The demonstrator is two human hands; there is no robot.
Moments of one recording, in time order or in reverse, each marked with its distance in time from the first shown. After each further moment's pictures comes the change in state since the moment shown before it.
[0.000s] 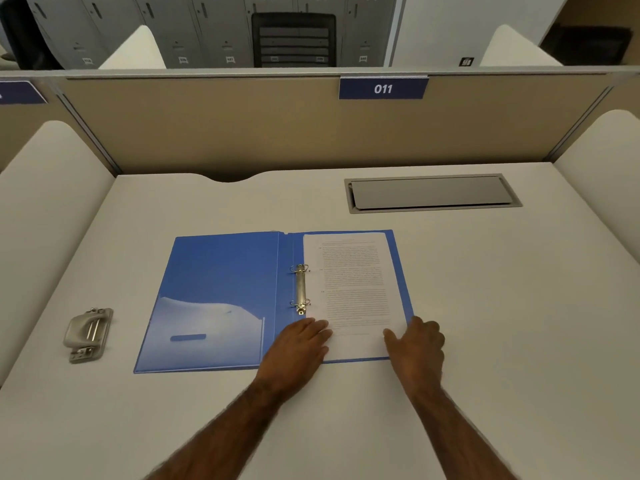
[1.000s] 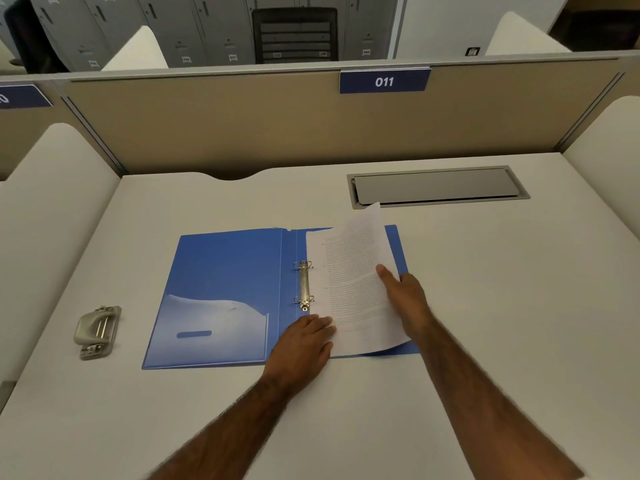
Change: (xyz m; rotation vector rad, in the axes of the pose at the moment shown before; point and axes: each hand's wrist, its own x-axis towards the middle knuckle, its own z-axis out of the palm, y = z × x) left_hand 0.004 0.006 -0.001 -0.006 -0.072 -0.068; right_hand 0.064 -0.051 -0.018 0.716 -0.319 0.091
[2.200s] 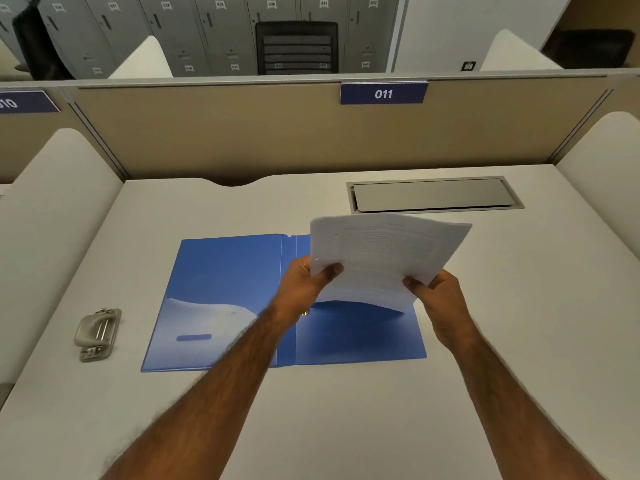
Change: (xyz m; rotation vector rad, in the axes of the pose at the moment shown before) left_hand 0.067 0.031 -0.118 -1.168 0.199 -0.210; right_hand -0.037 -0.017 -0.057 0.176 -0.079 -0.413
